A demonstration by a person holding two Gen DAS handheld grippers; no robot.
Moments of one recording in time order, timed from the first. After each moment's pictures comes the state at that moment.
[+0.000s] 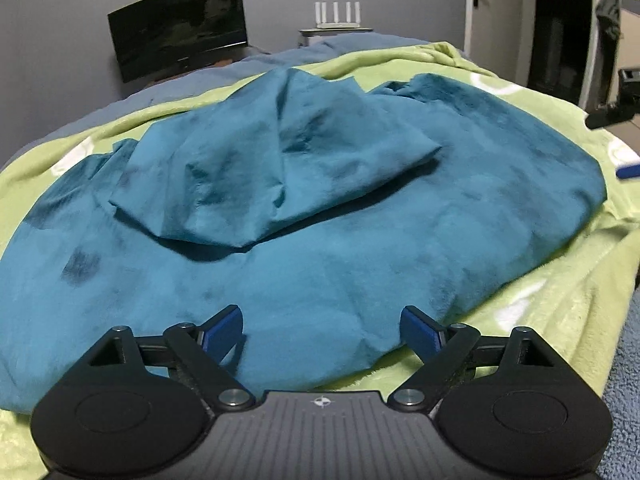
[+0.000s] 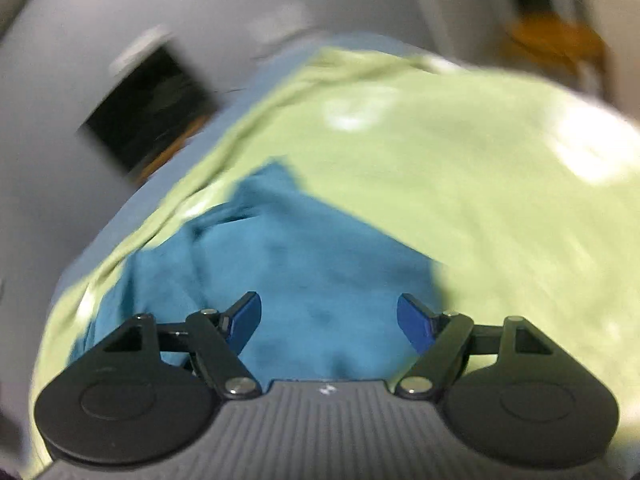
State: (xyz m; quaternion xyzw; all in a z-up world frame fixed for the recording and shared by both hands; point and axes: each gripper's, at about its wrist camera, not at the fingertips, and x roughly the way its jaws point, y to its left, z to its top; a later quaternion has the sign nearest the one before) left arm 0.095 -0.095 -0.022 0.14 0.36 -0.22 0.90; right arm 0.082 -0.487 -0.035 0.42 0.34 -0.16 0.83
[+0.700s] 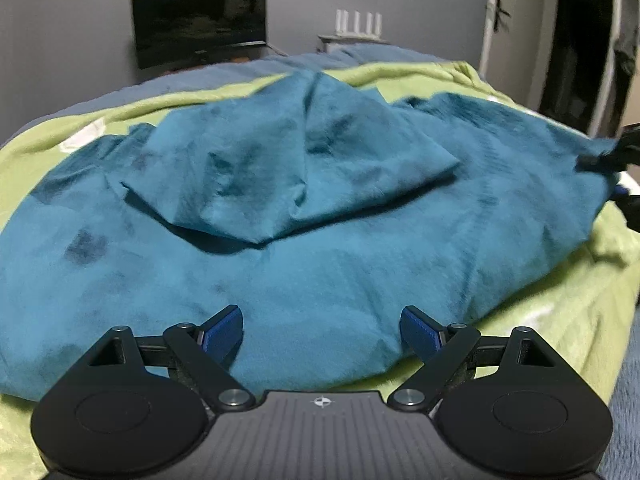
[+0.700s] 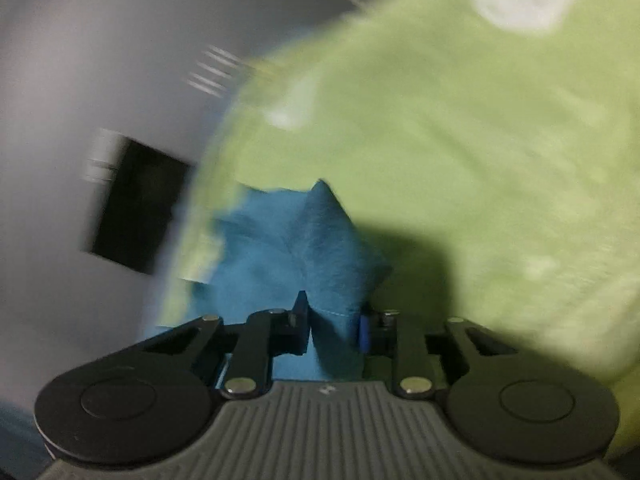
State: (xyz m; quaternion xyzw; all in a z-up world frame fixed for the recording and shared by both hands) left arm 0.106 -0.077 -0.024 0.08 0.36 -0.20 0.91; right arm 0.084 -0.462 -0.085 0.55 0.19 -0.13 0.80
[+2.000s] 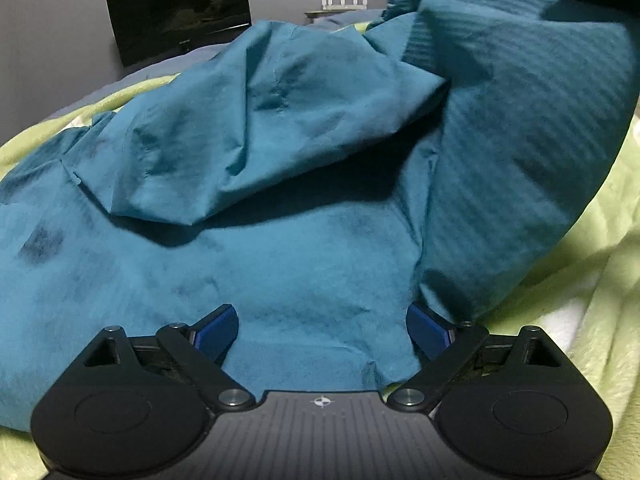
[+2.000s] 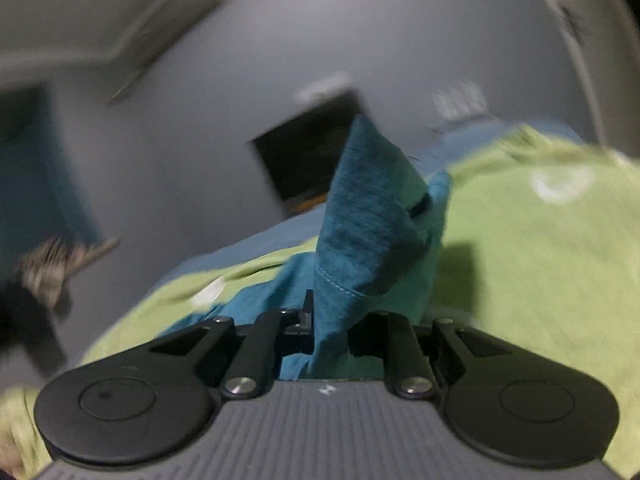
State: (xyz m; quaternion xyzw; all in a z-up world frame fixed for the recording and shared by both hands) left arm 0.121 -0.111 -0.061 0.13 0.38 -0.20 0.89; right arm 0.102 -0.341 -0.013 0.21 0.14 0.09 0.96
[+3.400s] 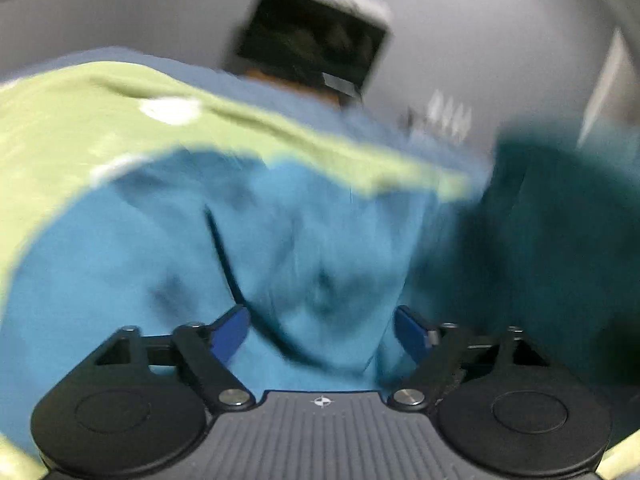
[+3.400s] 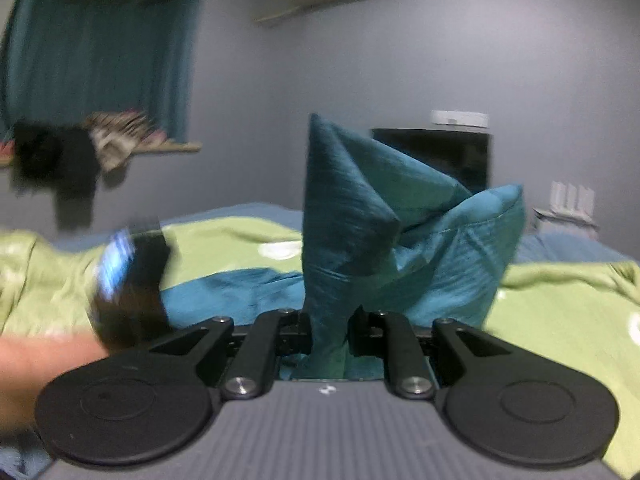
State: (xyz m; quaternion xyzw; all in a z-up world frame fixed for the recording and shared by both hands) left arm 0.159 0.015 0.026 -0.18 0.32 -0.14 0.92; right arm 0.119 -0.192 0.005 -0.02 0.11 0.21 0.97
